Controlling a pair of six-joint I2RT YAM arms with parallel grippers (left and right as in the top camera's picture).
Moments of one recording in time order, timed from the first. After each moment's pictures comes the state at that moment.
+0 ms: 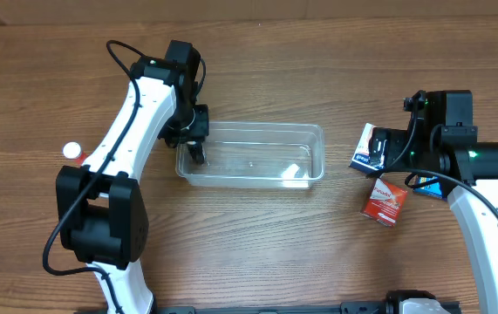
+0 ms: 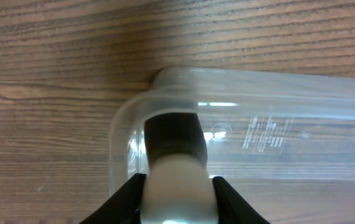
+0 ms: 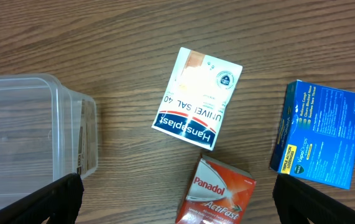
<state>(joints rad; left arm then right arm) -0.23 1.99 1.68 -1.22 0.04 -0.28 -0.01 1.28 1.16 -0.97 -0.04 0.12</state>
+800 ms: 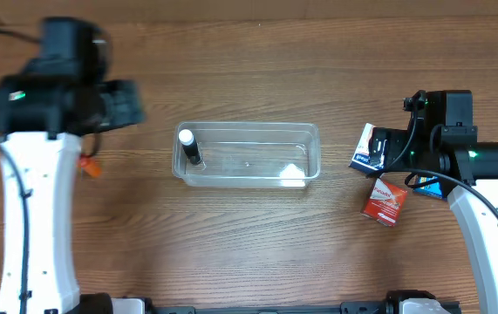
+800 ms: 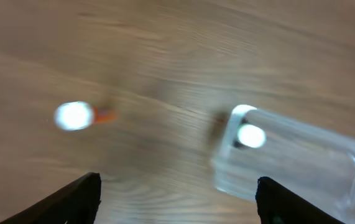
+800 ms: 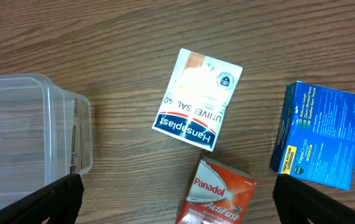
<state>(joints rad) 0.03 1.55 1.85 -1.41 -0.08 -0.28 -0.01 1.28 1.16 -0.96 -0.04 0.12</state>
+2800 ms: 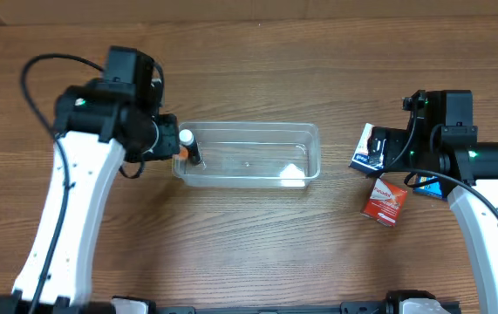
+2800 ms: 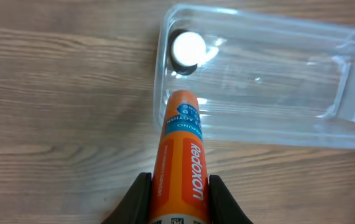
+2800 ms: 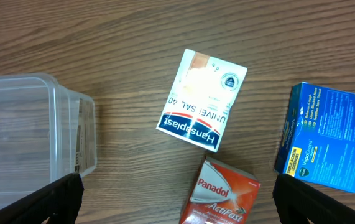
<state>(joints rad) -0.17 1.54 1.59 -1.38 0.06 -0.29 -0.01 1.28 1.16 -0.96 -0.06 0.12</state>
